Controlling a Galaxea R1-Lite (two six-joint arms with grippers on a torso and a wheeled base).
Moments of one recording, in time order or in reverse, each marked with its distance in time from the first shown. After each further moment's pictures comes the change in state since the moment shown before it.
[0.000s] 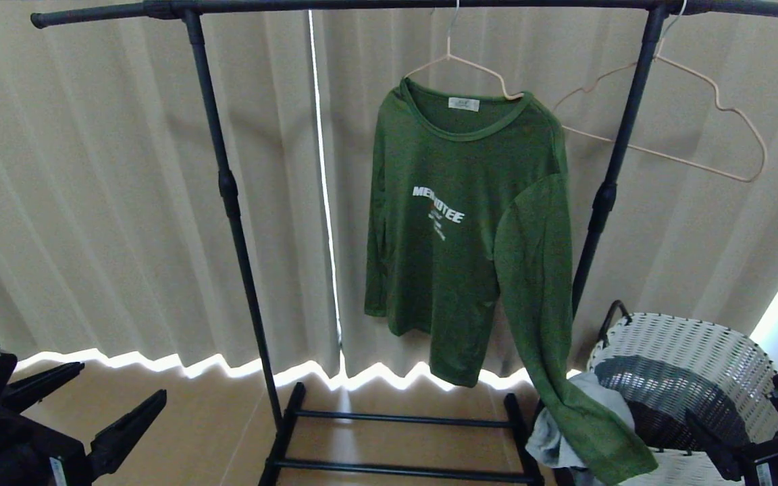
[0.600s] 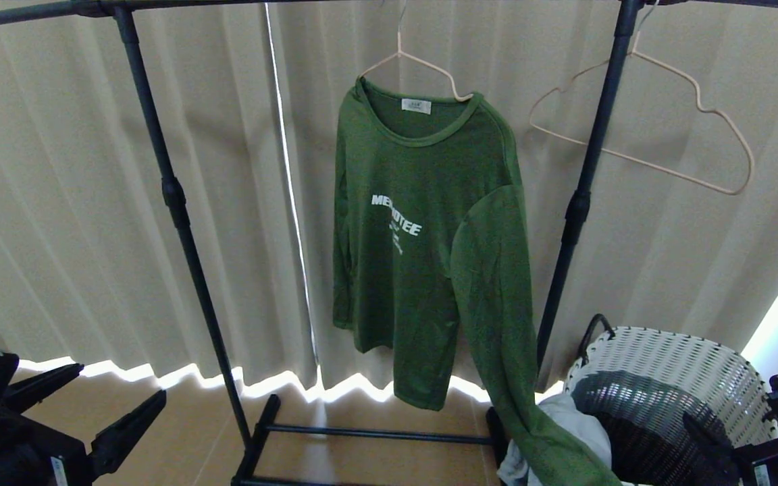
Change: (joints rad) left arm 0.000 0.000 0.000 0.001 0.001 -0.001; right arm 0.000 0.000 0.000 0.009 0.000 0.000
